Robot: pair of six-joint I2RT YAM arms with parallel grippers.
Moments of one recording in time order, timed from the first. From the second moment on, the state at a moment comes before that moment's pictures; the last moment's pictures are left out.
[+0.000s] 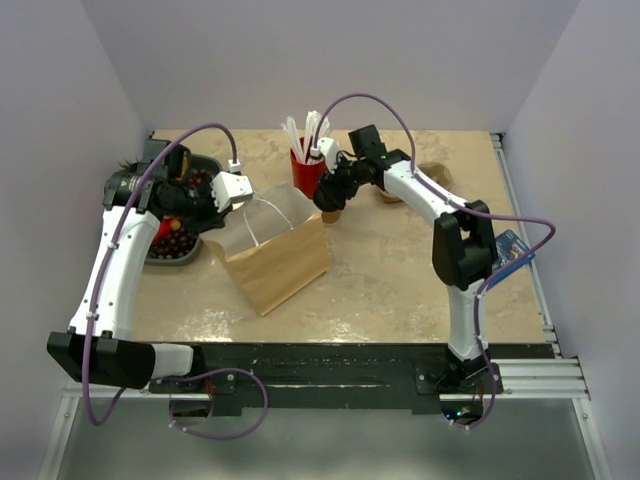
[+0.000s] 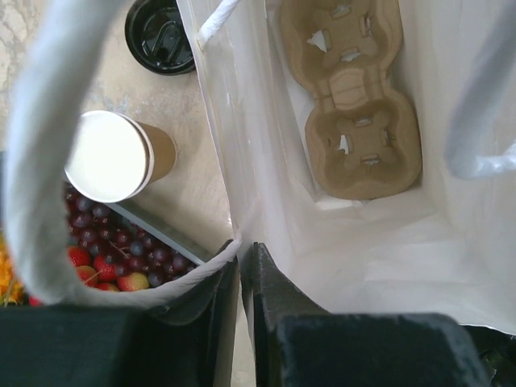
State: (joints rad) left arm -0.10 1.31 1.51 -1.27 0.49 1.00; right arm 0.46 2.09 1.79 -0.54 -0.46 -0.53
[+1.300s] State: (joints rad) left arm -0.27 1.34 1.50 -0.92 0.76 0.62; right arm 0.42 1.34 2.02 -0.74 -0.72 -0.39
